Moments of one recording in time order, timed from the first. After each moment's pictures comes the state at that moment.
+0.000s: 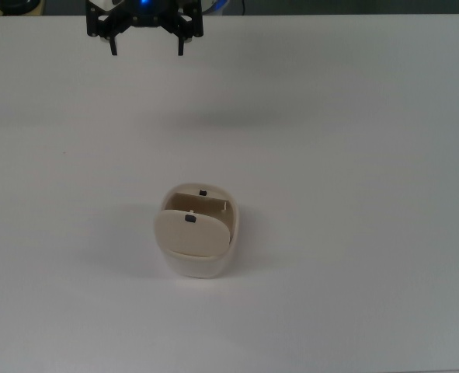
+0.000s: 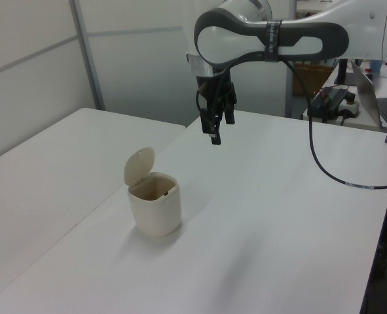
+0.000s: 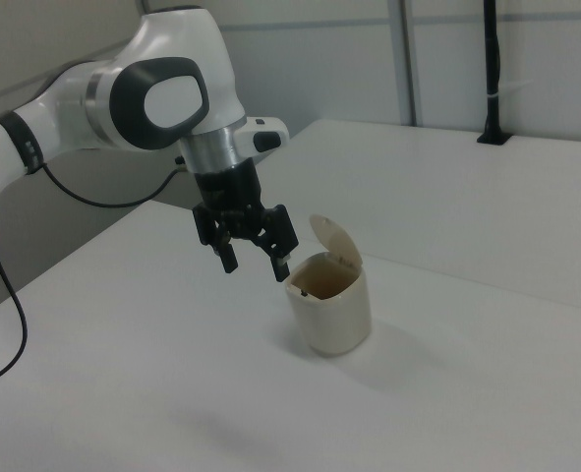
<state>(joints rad) 0.01 0.13 -0.02 -1.46 -0.10 1.52 -0.09</state>
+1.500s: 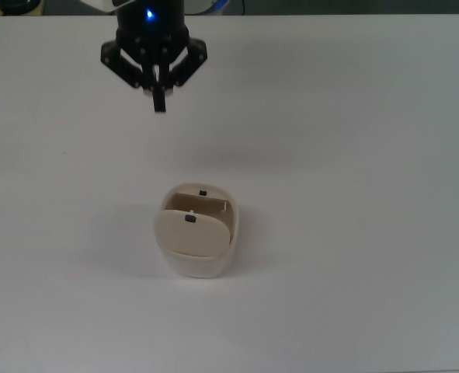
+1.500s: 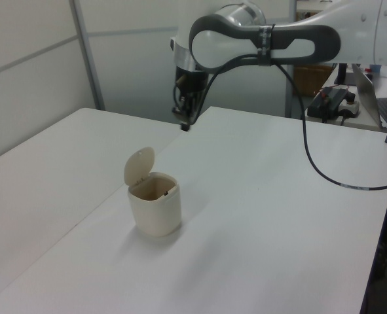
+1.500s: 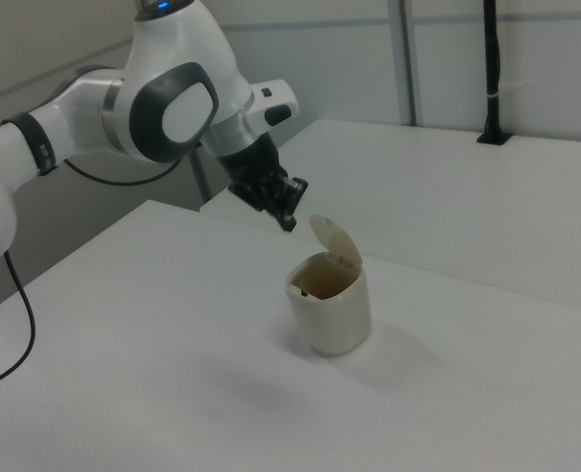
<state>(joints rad) 0.01 0.17 -0.01 -1.46 -0.02 1.92 -0.09</state>
